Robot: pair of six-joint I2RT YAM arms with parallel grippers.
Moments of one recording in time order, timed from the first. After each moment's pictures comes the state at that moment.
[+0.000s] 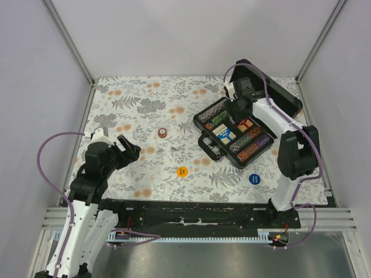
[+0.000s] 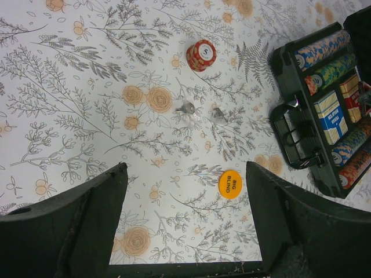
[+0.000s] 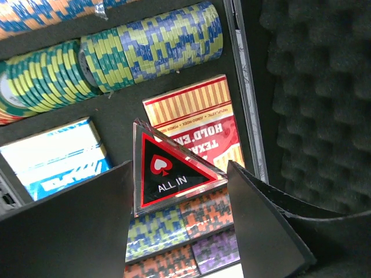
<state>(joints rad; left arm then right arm) -0.18 0.52 0.69 -0.70 -0.03 -0.60 0.31 1.82 1.49 -0.67 0.14 -0.15</state>
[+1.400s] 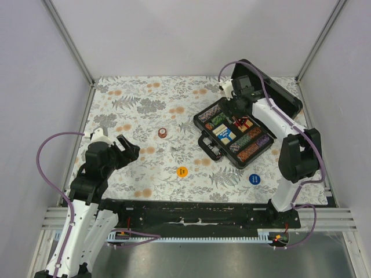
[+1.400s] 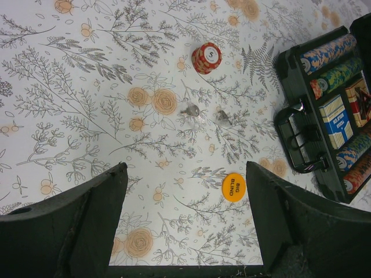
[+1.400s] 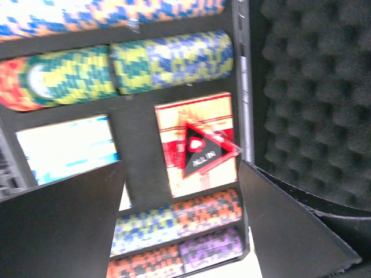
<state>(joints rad) -0.18 0.52 0.69 -0.70 -0.05 -0.60 0.30 1.82 1.51 -0.65 0.09 -0.32</state>
